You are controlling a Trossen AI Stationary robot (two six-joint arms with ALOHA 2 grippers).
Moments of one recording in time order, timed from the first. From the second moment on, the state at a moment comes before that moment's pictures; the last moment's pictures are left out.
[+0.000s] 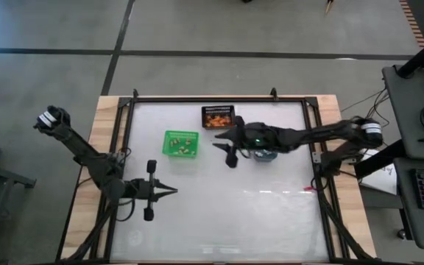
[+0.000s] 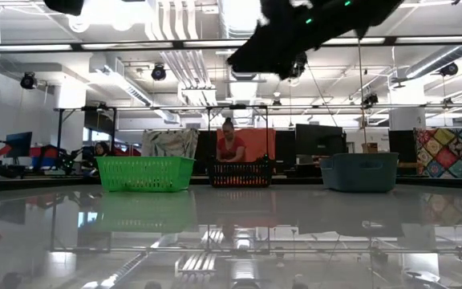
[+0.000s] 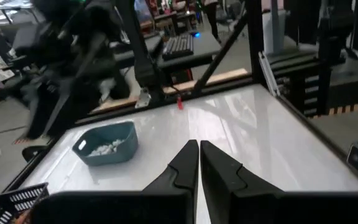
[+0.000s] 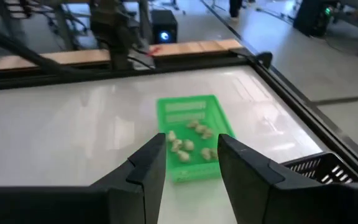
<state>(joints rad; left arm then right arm) -0.75 1.03 0.52 0.34 -0.76 0.08 -0.09 1.53 0.96 0.25 0.10 0.02</state>
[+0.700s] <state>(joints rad) -0.37 0.64 0.38 0.13 -0.36 0.12 -0.03 0.90 0.45 0.30 0.10 0.01</state>
